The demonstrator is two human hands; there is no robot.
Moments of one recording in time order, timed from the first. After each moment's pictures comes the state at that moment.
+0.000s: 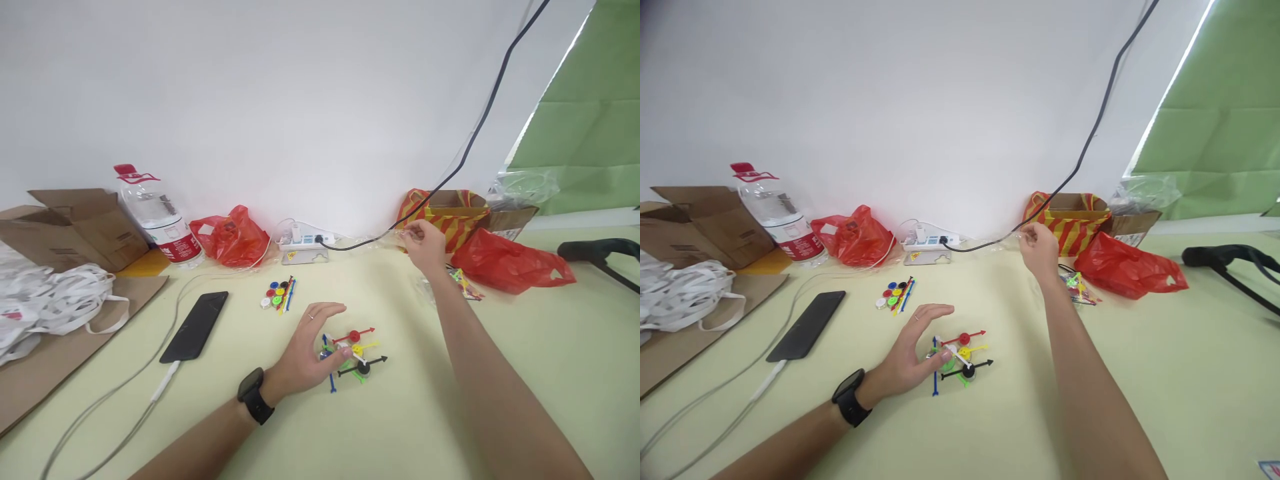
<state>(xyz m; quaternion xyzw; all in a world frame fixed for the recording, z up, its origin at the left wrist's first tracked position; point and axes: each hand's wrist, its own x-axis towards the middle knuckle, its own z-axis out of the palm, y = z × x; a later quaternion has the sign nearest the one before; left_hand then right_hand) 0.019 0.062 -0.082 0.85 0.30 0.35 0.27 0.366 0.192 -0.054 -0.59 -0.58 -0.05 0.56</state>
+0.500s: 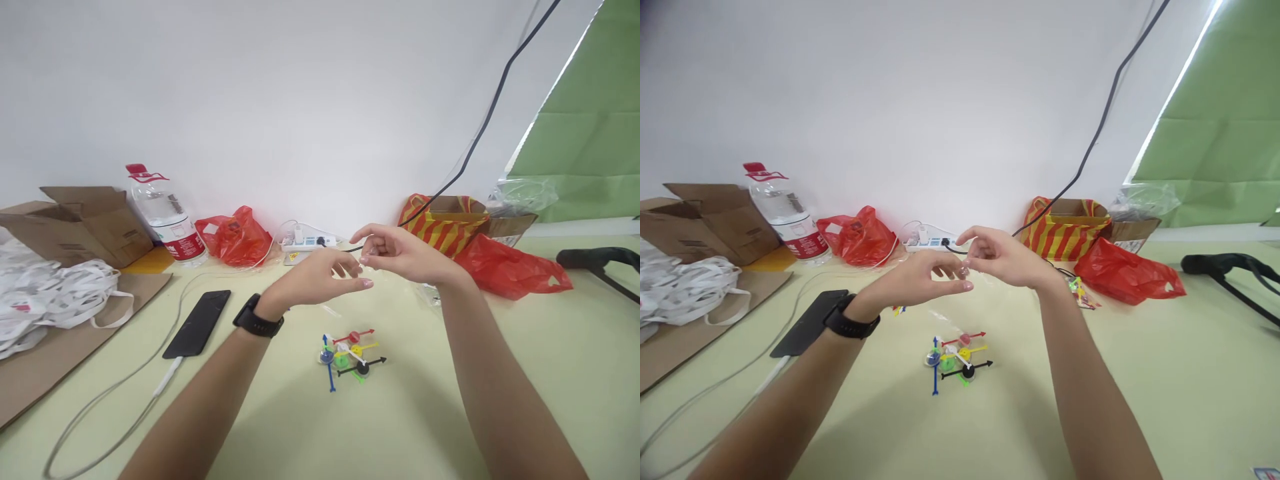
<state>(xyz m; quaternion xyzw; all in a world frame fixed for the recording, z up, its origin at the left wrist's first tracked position) 0.054 0.117 0.045 0.88 0.29 0.25 0.28 0.281 0.097 0.055 -0.37 -0.78 0.37 0.35</state>
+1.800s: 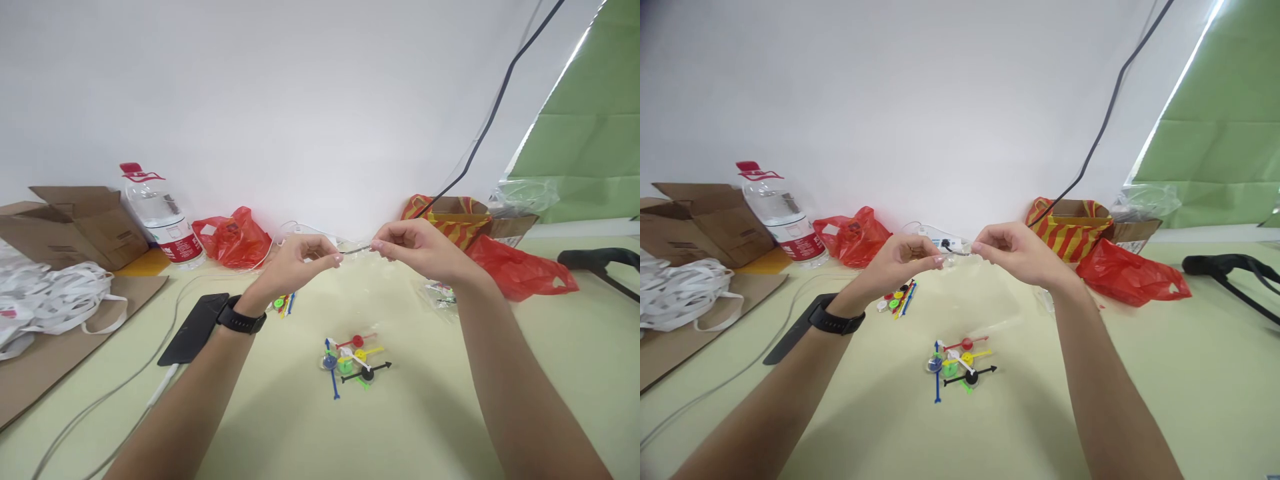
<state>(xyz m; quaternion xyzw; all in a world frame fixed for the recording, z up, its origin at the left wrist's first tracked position) 0.021 0.143 0.040 0.81 0.28 0.37 0.35 0.280 0.091 0.065 -0.43 -0.77 0.28 0.39</state>
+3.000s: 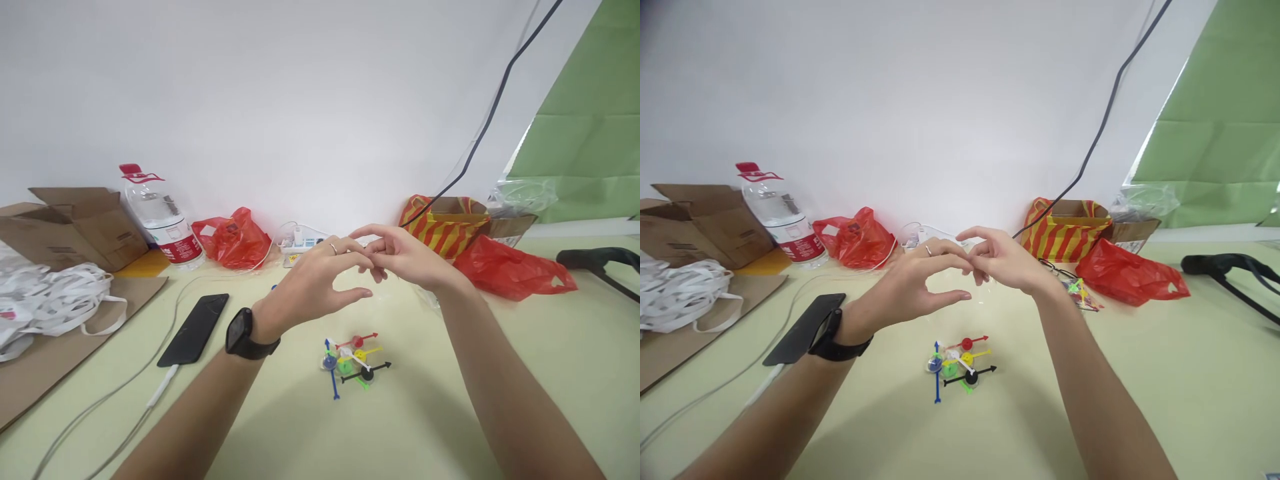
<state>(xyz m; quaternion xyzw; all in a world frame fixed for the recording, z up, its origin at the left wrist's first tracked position) 0.043 0.106 0.048 0.93 0.17 0.33 0.07 0.264 0.097 0.054 -0.40 -0.73 0.40 0.38</state>
